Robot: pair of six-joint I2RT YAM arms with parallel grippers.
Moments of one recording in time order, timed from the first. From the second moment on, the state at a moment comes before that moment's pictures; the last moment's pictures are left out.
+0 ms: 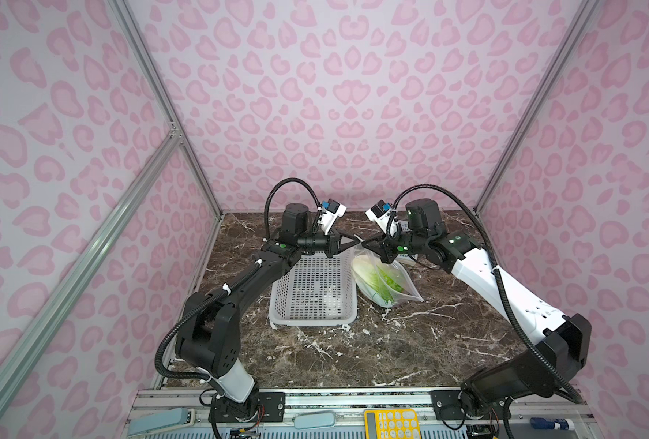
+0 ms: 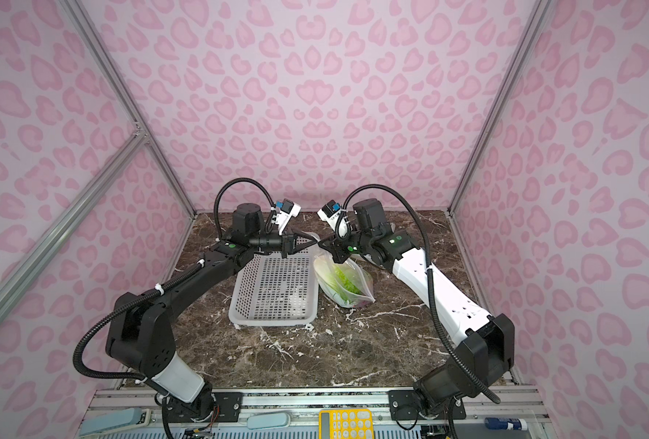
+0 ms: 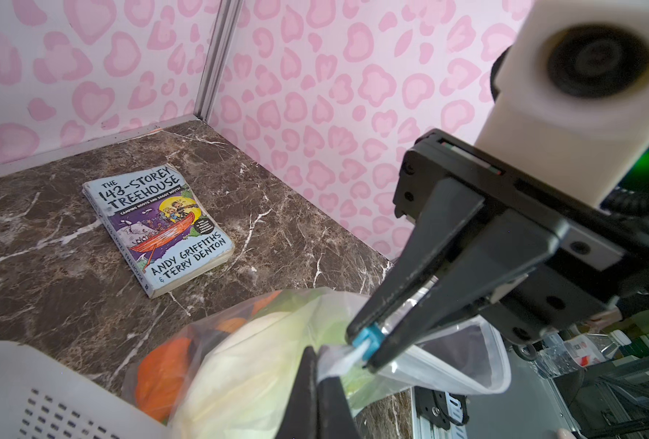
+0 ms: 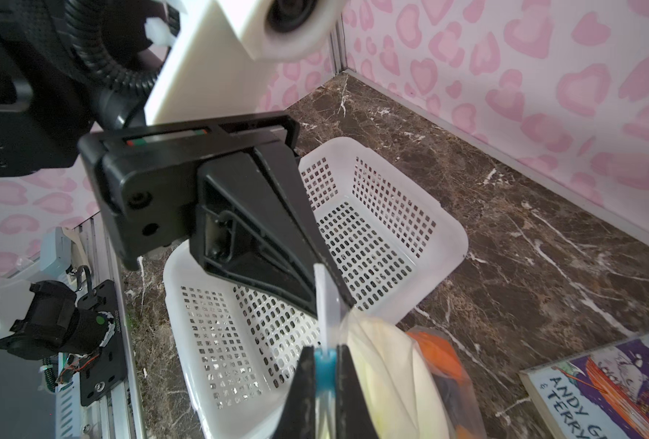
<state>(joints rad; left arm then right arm) -0.41 1.64 1.28 0.02 0.96 -0.25 0.51 1.50 1.45 -0.58 -0.48 -0.07</state>
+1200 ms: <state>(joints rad) -0.36 1.68 1.32 0.04 0.78 -0.41 0.50 1.09 1.13 -0.82 -0.26 0.09</state>
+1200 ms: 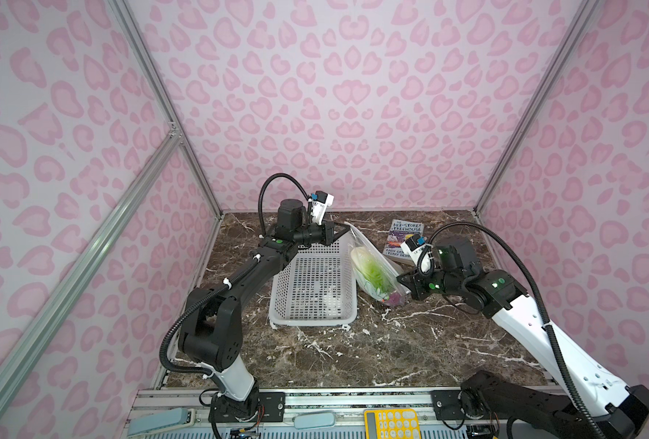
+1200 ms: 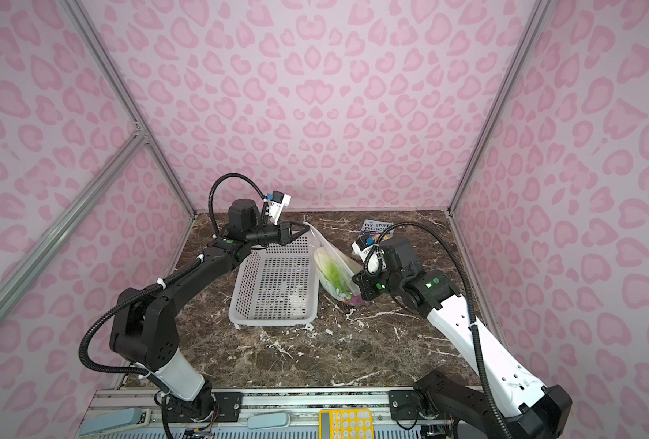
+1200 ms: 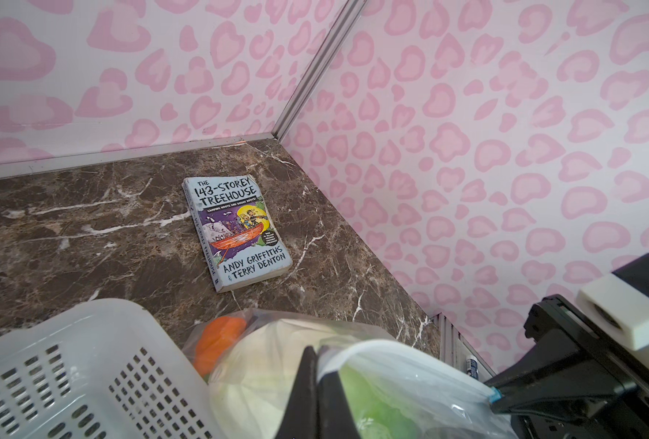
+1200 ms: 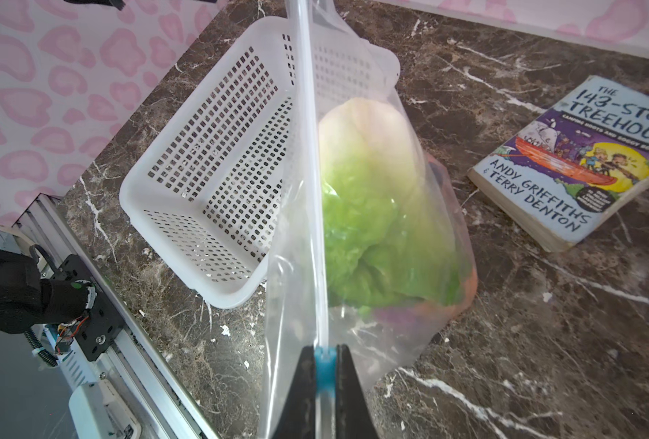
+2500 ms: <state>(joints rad) -0.44 1.70 1.35 0.04 0.79 -0.36 0.51 1.25 1.38 -0.82 -0.22 0.16</state>
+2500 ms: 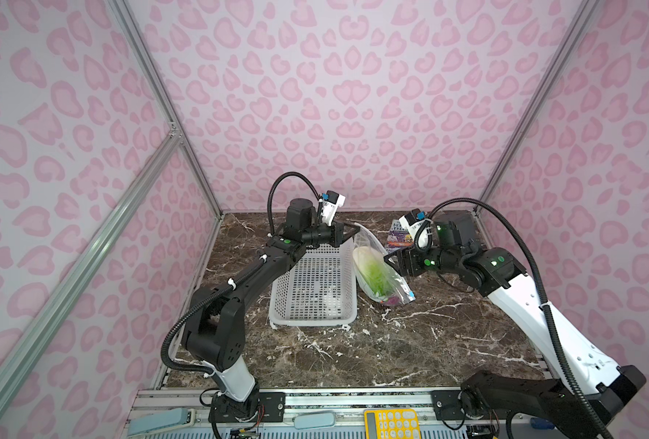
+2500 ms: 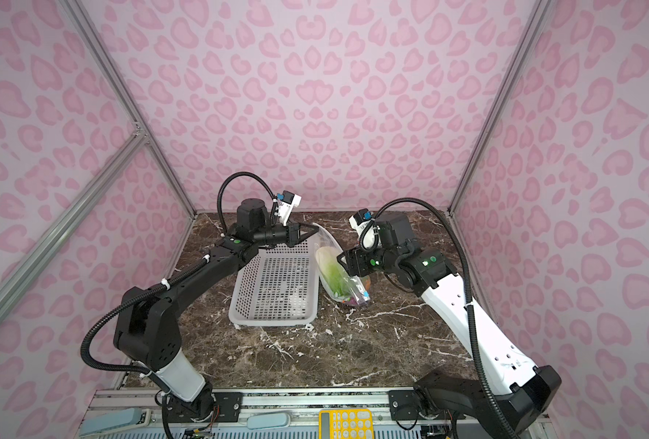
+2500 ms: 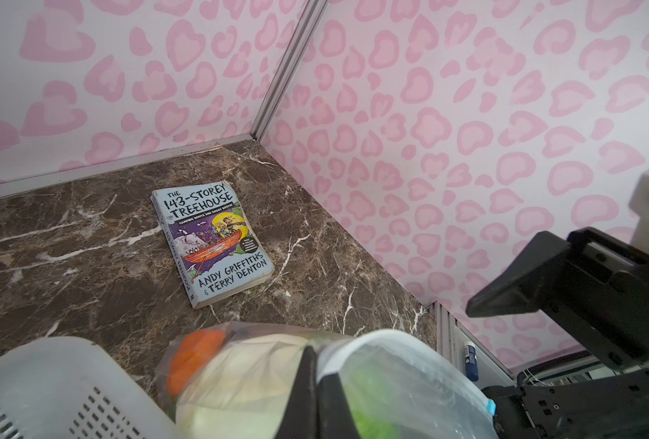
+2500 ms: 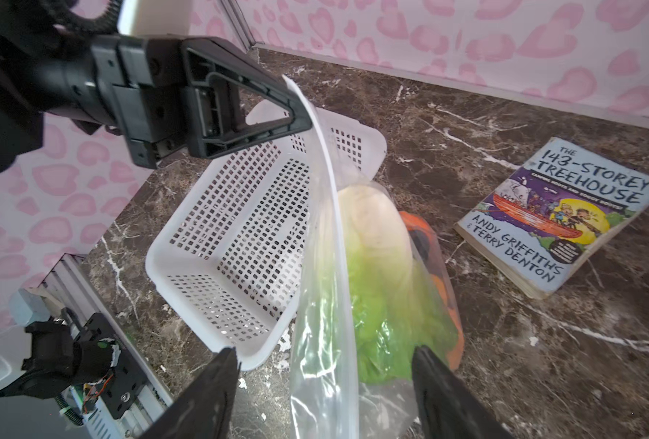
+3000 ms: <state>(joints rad) -0.44 1.70 1.35 0.04 0.79 -0.36 0.62 1.35 1.27 -0.71 -0.13 0.23</state>
